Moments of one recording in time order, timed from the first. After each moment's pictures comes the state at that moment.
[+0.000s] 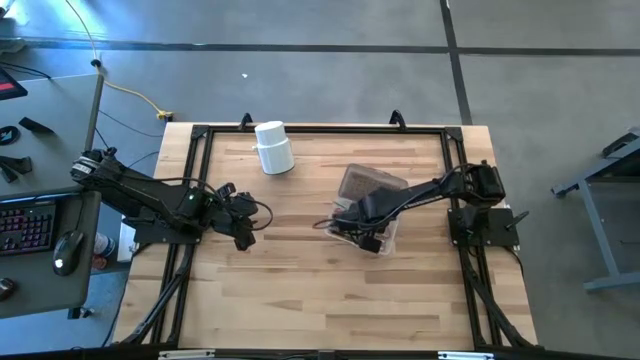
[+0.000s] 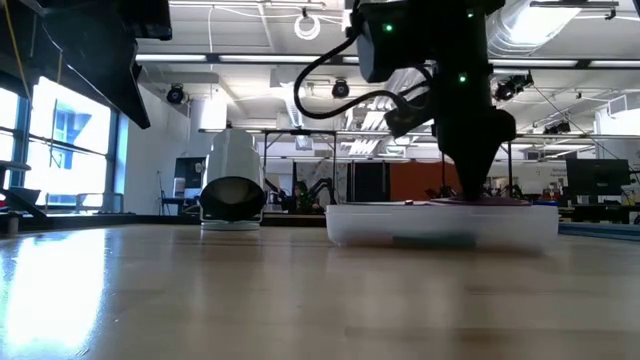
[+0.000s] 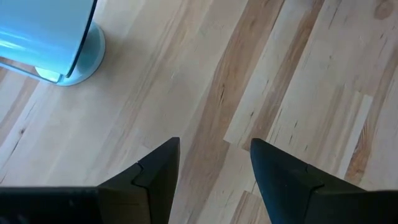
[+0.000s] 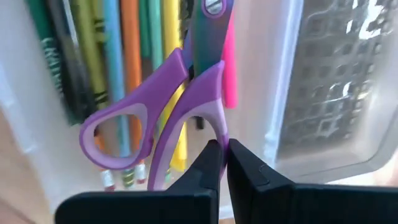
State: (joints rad) left arm -0.34 1.08 0.83 -0.93 -0.47 -0.65; right arm 0.10 1.88 1.31 -1.17 0.23 0.47
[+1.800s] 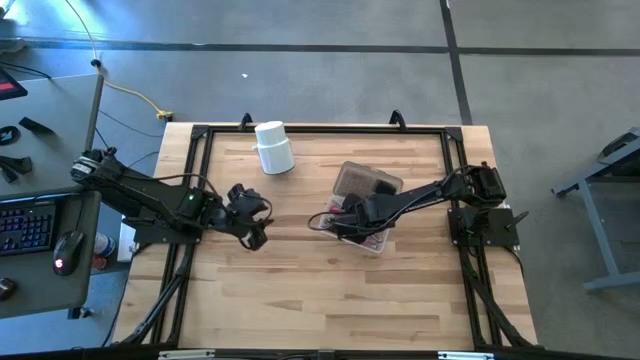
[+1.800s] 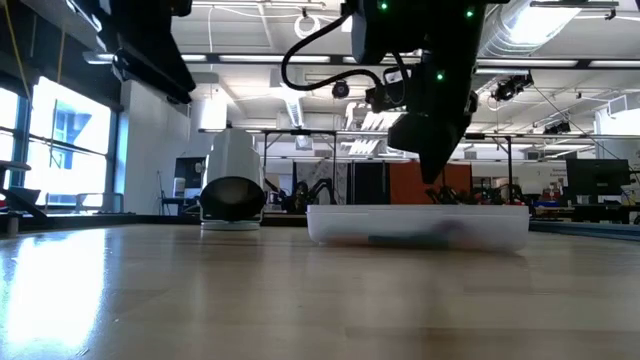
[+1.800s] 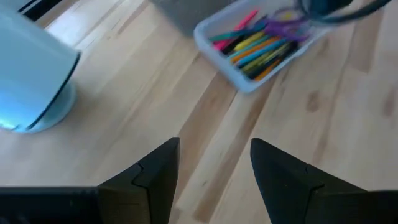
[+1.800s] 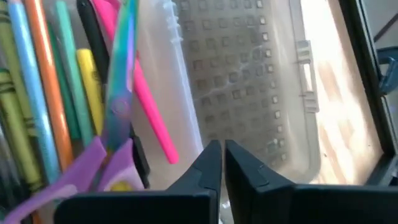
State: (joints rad) left arm -0.34 1.08 0.83 -0.66 -0.53 -0.68; right arm 0.13 1.88 1.34 -1.10 0.58 0.69
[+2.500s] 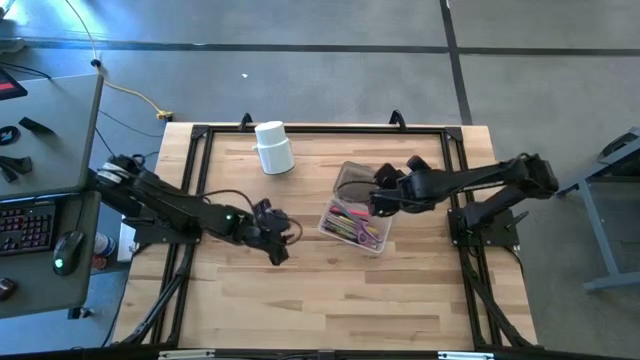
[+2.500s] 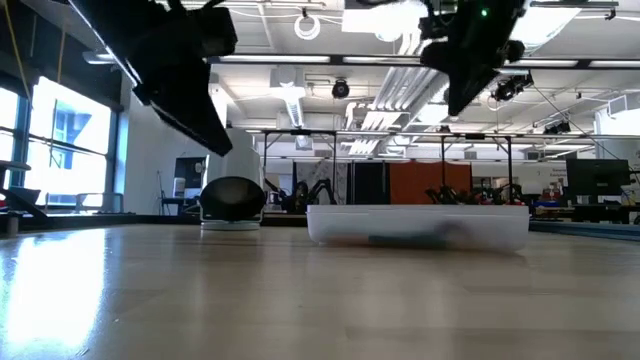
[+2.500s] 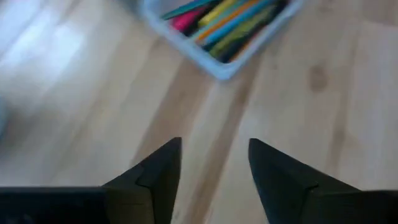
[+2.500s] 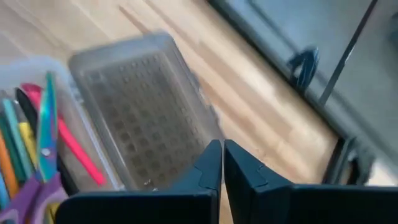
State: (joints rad) left arm -0.34 1.41 0.83 -0.38 -0.50 -0.55; right arm 0.08 1.47 1.21 -1.16 0.74 0.79
